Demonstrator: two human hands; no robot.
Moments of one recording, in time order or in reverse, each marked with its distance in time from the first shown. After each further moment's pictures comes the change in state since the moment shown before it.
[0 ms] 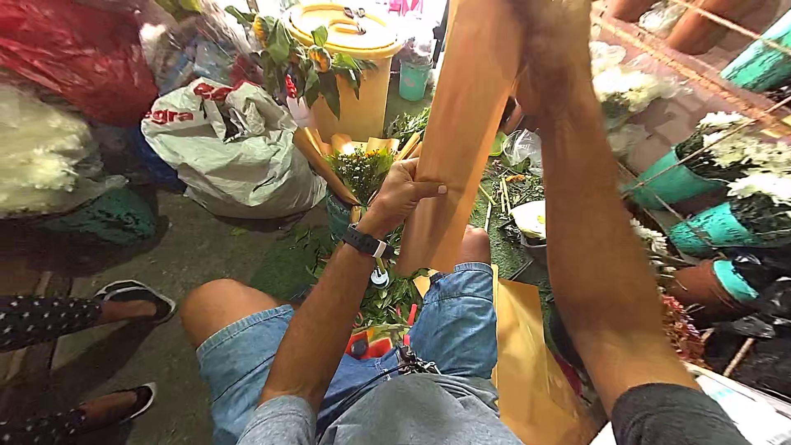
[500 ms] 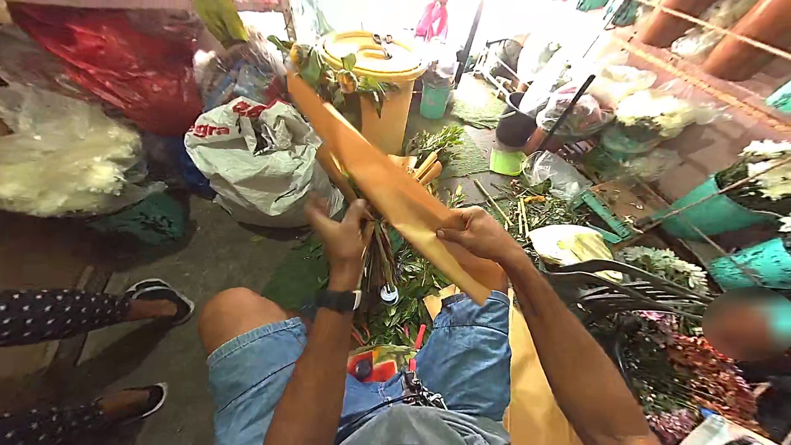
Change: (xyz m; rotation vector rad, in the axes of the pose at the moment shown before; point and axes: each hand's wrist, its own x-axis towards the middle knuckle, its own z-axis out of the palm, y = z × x) left_hand -0.067 -0.010 -0.058 0.493 0.940 0.131; right_hand -0.148 0.121 -0.020 -0.701 -0.578 0.504
